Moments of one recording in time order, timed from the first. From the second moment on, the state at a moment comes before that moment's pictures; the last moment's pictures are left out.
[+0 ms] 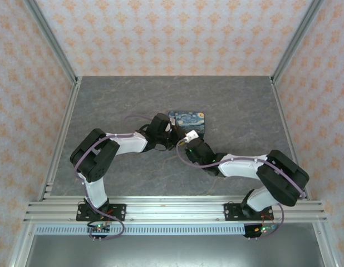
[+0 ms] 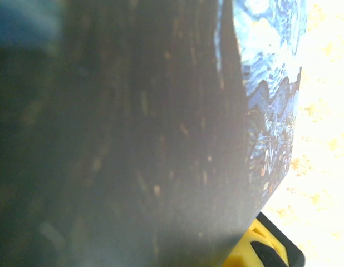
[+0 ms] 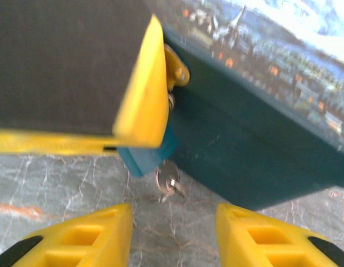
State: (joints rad) left arm -0.61 1.83 0.96 0.19 0.48 -1.19; right arm 0.84 1.47 0.57 0.14 0.43 0.06
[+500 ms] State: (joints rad) left arm -0.61 1.81 0.96 0.18 0.50 -1.19; right arm 0.81 1.54 0.61 0.16 0.44 0.05
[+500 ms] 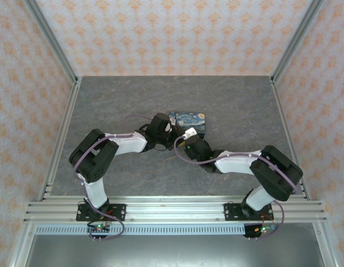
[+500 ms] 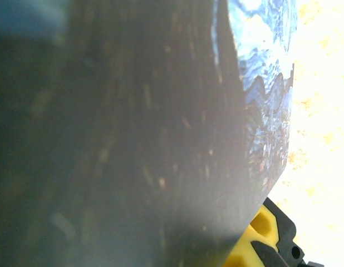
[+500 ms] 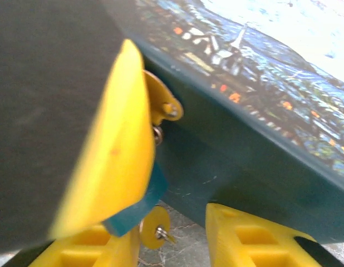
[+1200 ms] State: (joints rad) left arm -0.61 1.81 0.96 0.20 0.50 -1.19; right arm 0.77 1.50 0.61 0.14 0.32 0.07
